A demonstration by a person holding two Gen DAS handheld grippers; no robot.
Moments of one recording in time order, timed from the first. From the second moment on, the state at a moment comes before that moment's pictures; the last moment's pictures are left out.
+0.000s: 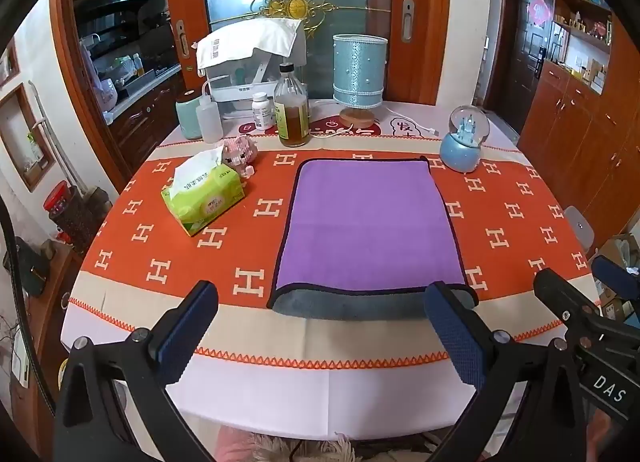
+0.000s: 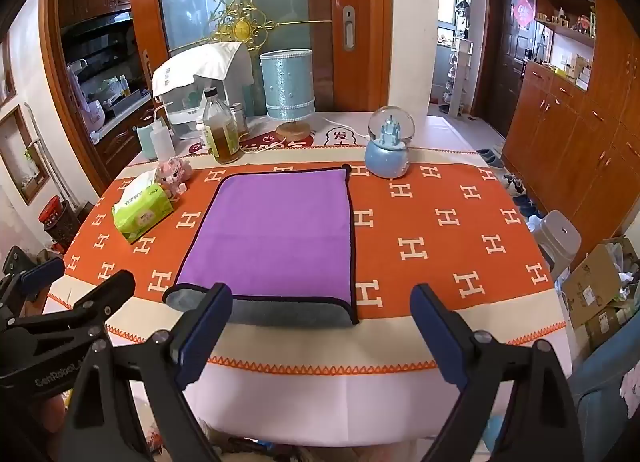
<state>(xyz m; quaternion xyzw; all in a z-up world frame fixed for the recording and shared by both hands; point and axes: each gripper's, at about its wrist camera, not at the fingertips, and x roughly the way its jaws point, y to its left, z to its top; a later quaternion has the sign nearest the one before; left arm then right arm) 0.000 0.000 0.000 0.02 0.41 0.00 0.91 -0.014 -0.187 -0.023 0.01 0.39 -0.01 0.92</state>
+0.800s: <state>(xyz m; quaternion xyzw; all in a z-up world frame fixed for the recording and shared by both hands) -0.001 -0.003 0.000 0.02 0.41 -0.01 0.91 -0.011 -0.188 -0.027 0.01 0.39 0.00 0.92</state>
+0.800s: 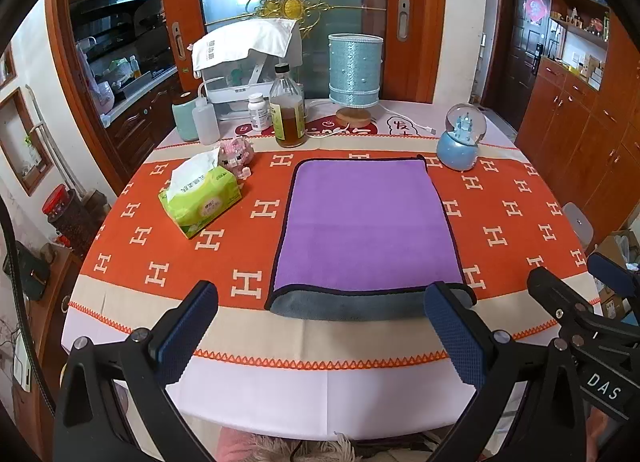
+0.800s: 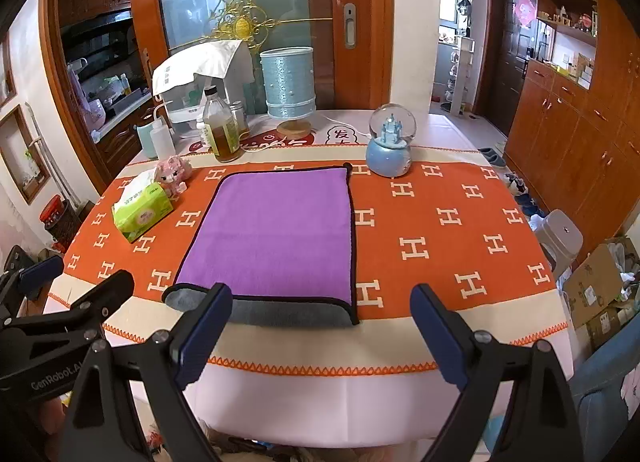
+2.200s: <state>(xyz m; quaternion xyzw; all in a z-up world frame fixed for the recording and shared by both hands) 0.010 -0.006 -0.005 0.02 0.42 -0.02 0.91 -0.001 -0.184 -0.027 0.01 0.39 0.00 0.92</state>
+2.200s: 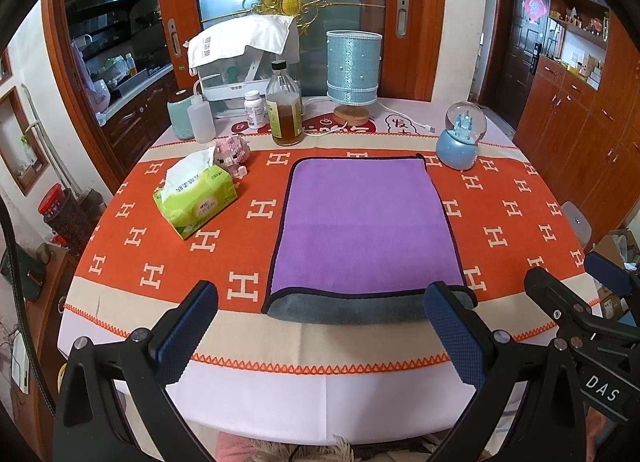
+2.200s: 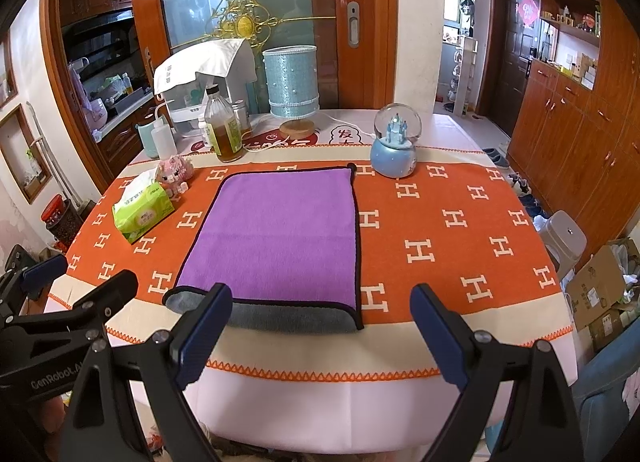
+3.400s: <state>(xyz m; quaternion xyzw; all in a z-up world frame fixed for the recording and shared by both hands) 0.012 -0.010 -0.002 0.01 0.42 -0.02 0.91 0.003 -0.188 -0.015 0.00 0.39 -0.01 0.92</state>
